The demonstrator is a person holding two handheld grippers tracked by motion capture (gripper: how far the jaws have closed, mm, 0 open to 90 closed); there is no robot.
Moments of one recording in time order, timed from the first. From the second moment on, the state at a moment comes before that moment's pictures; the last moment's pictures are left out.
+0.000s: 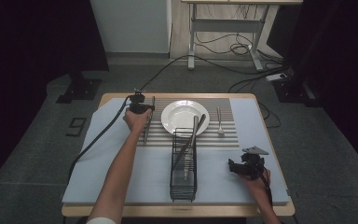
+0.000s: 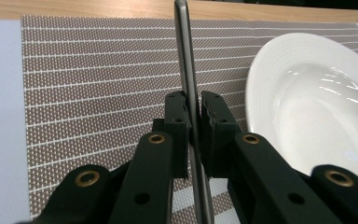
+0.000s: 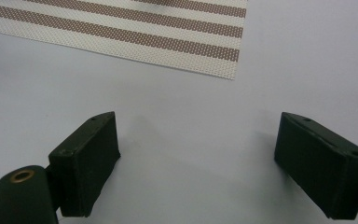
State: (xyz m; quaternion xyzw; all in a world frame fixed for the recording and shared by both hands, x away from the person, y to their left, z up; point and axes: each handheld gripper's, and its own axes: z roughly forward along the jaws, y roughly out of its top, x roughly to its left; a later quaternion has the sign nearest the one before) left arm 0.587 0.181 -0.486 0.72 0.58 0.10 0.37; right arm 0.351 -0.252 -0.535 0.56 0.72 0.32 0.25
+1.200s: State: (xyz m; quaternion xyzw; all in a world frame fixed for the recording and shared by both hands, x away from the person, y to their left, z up) left arm 0.605 0.181 -0.512 0.72 0.60 0.07 0.34; right arm 0.351 -0.253 -0.535 0.56 0.72 0.32 0.25
